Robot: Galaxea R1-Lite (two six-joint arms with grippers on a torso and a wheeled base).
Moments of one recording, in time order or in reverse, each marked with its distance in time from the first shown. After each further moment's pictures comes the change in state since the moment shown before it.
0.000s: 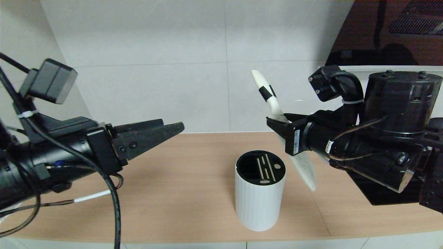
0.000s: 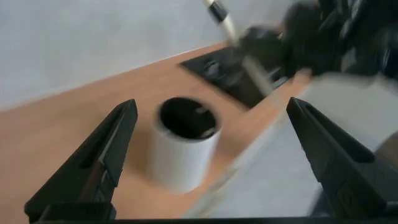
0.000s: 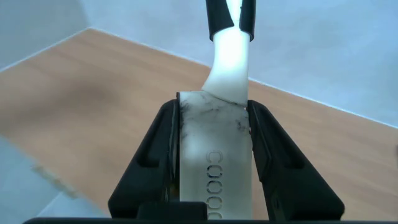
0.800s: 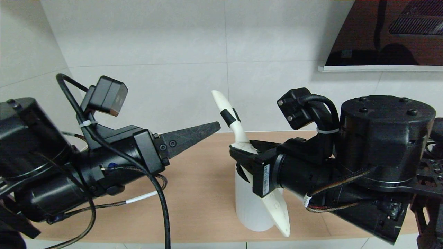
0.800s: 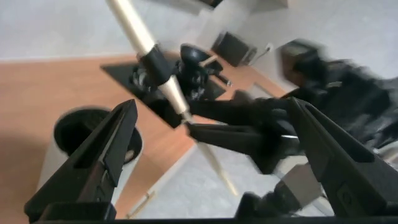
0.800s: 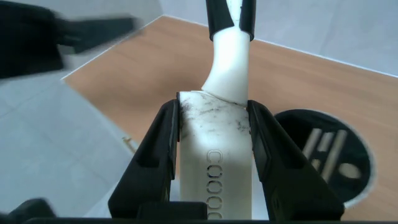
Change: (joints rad) left arm -0.137 0.176 0.082 -0.369 0.005 -0.260; right arm 0.219 0.030 0.010 0.002 -0.018 0.158
